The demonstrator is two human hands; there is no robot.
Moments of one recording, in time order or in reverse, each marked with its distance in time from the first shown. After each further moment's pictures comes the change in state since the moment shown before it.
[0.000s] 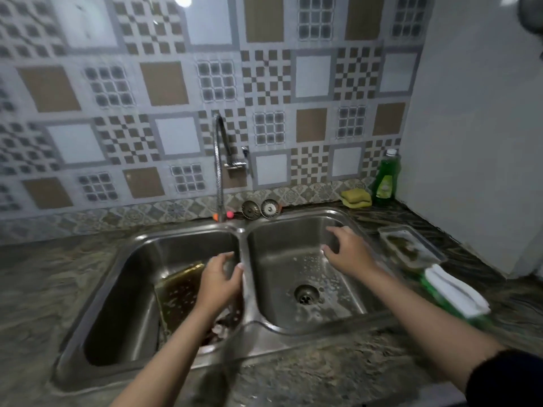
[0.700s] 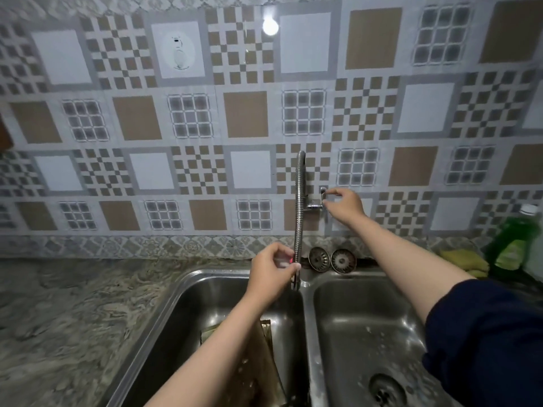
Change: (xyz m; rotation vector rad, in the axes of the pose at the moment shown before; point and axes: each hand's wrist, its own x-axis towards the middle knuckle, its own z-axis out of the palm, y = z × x) left_hand 0.168 0.002 -0.036 -0.297 0.033 -0.056; right_hand 0.305 -0.154 0.091 0.397 0.008 -0.008
